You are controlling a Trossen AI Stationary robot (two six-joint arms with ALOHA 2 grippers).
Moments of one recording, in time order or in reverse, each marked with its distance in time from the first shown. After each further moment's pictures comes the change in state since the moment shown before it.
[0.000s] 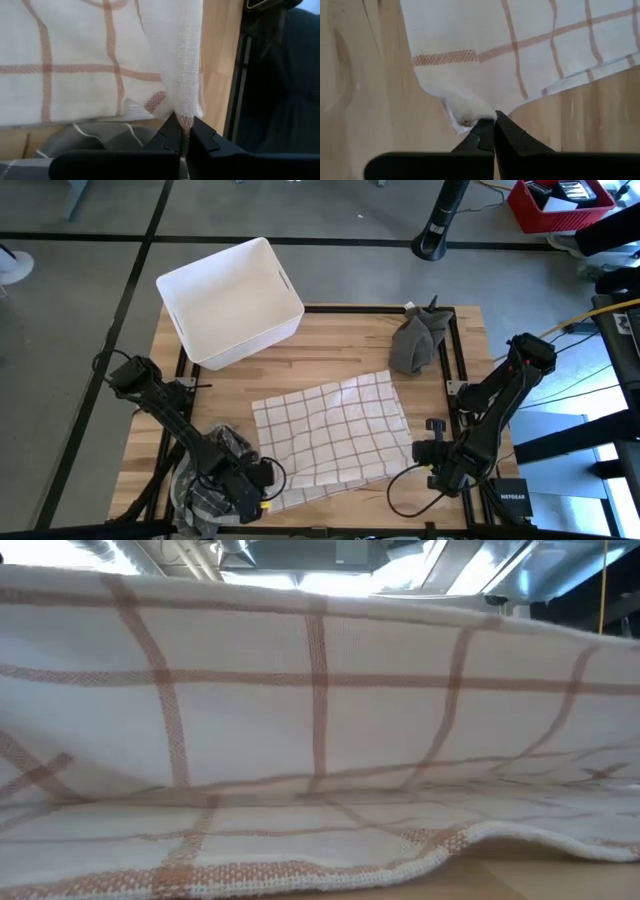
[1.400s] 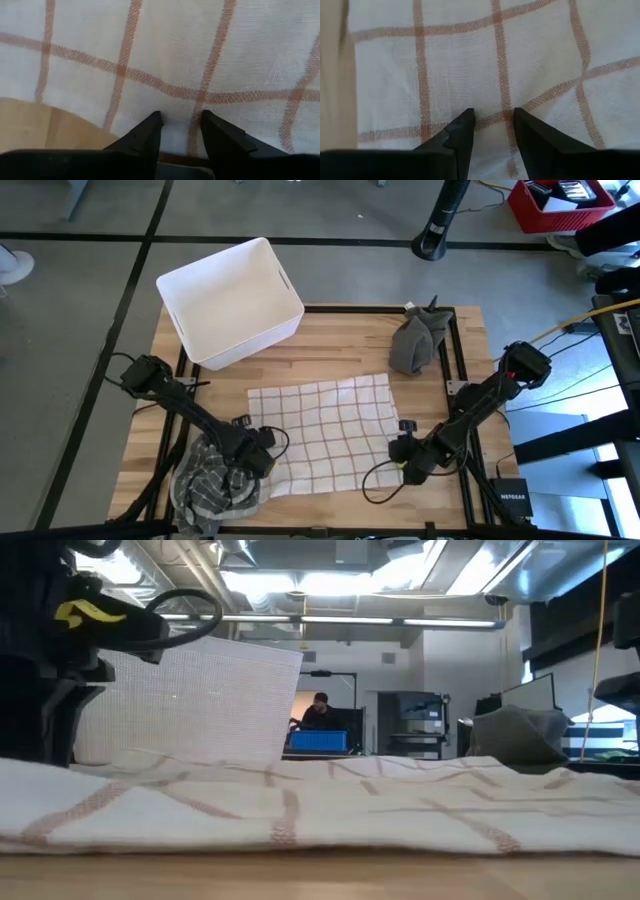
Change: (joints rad) left arm 0.188 0.061 -0.066 -0.422 -0.057 0.086; right arm -0.192 0.137 -0.236 0.561 -0.014 -0.279
